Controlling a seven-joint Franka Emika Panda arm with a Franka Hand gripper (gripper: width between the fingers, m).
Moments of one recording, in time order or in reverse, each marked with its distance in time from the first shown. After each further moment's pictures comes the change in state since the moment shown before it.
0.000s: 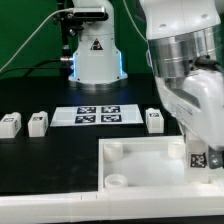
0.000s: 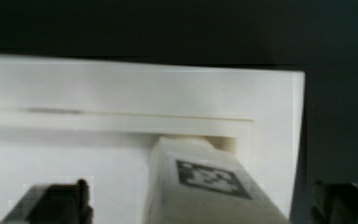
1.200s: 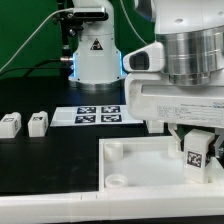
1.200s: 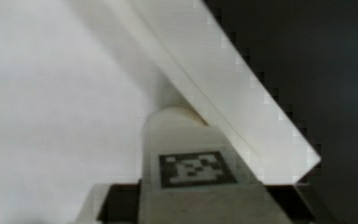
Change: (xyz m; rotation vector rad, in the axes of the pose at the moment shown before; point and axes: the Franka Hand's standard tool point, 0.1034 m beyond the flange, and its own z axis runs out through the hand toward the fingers) arm 0.000 0.000 -0.002 -0.047 0.019 -0.258
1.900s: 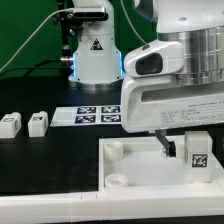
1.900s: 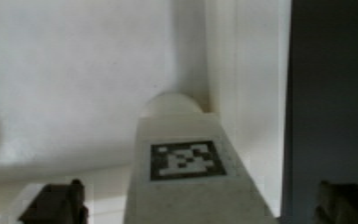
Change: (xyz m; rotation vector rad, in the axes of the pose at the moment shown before) arm -0.001 0.001 0.000 -0.026 0.007 -0.726
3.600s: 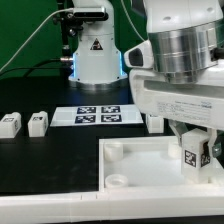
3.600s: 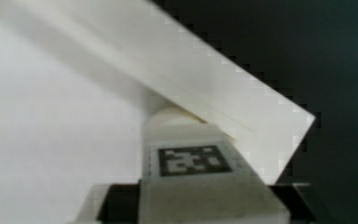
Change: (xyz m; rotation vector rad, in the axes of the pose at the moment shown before) arm 0.002 0.000 -0.004 0.062 -0.038 0.965
